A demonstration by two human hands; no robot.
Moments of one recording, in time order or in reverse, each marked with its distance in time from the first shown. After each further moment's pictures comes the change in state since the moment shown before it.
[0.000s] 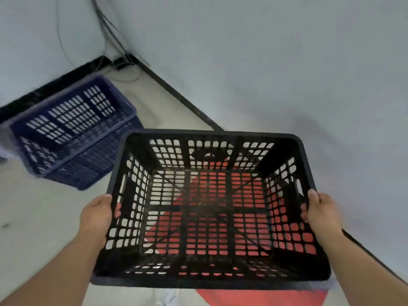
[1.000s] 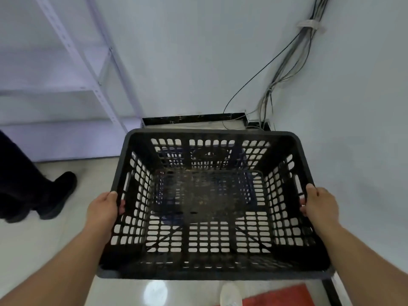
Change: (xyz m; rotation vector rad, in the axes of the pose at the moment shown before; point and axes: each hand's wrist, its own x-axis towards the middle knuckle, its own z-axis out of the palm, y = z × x) left_hand 0.205 0.177 -0.280 -0.398 0.483 -0.171; right_hand -0.072 -0.538 0.282 -0.202 -0.321 -0.646
